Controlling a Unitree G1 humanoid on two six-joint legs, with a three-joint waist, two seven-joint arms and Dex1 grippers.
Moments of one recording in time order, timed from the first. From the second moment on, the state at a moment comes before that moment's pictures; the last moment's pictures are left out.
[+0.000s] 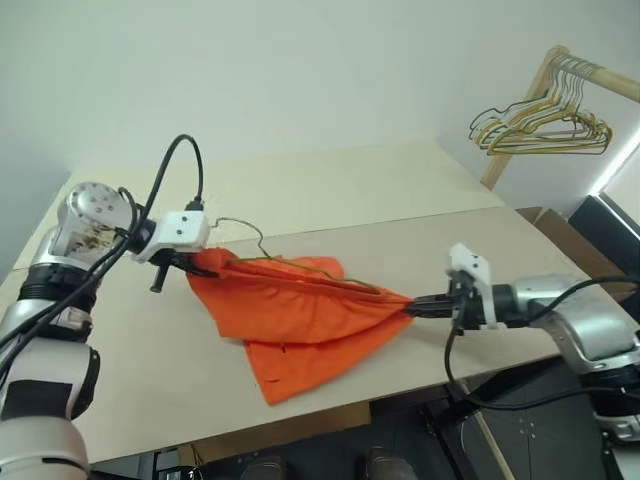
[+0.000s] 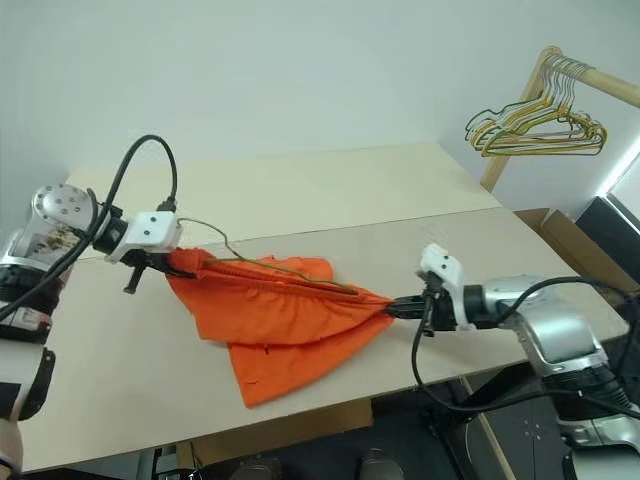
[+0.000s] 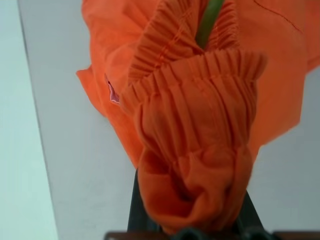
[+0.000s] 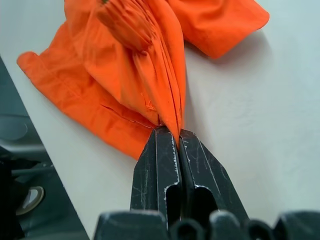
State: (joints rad) left arm -0.93 0.89 -0.33 0.73 -0.01 -0.24 -1.61; right arm -0.38 -0.87 0.09 -0.11 0.46 0.65 1.16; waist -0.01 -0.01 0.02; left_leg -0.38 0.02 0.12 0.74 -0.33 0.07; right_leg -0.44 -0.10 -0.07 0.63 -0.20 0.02
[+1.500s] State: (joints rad) left arm -0.98 0.89 -0.38 0.91 0.16 -0.53 -1.54; right arm -0.29 -0.83 0.06 -0.03 0.62 0.59 1.20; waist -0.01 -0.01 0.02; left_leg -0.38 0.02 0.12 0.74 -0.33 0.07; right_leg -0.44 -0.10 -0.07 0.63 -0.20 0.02
